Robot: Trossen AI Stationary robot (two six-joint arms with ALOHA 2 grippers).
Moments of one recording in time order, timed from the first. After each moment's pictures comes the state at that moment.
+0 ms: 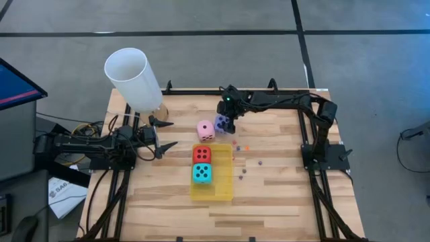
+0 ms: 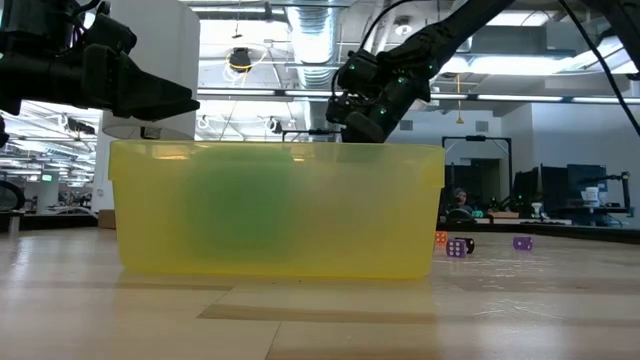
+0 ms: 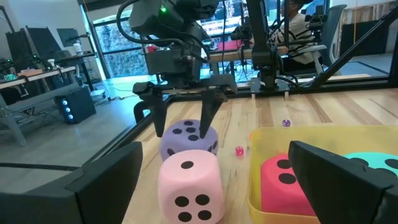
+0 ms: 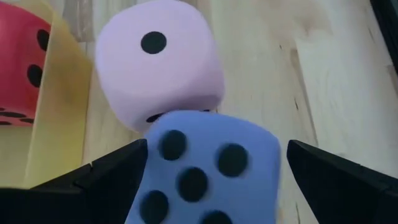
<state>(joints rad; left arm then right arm) 0.12 0.45 0.01 0.45 -0.16 0.15 -0.41 1.89 1.32 -0.37 -0.22 -0.27</state>
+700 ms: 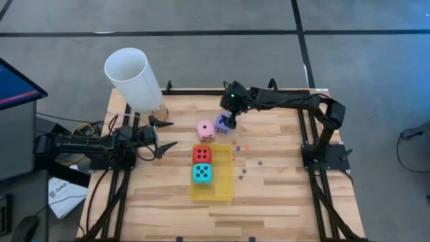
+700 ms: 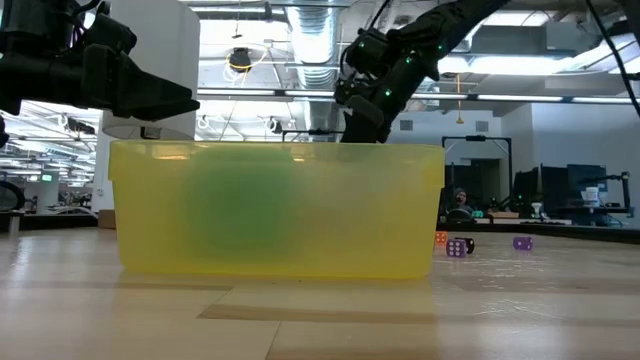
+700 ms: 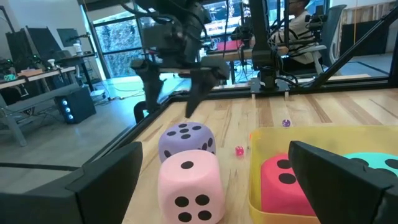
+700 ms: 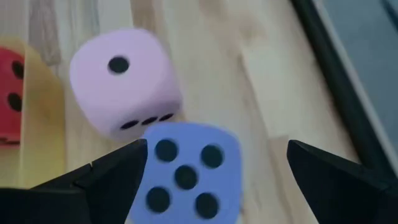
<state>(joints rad) 0.12 0.45 0.01 0.45 -0.16 0.15 -0.41 1.80 1.32 -0.42 -0.07 -0.18</state>
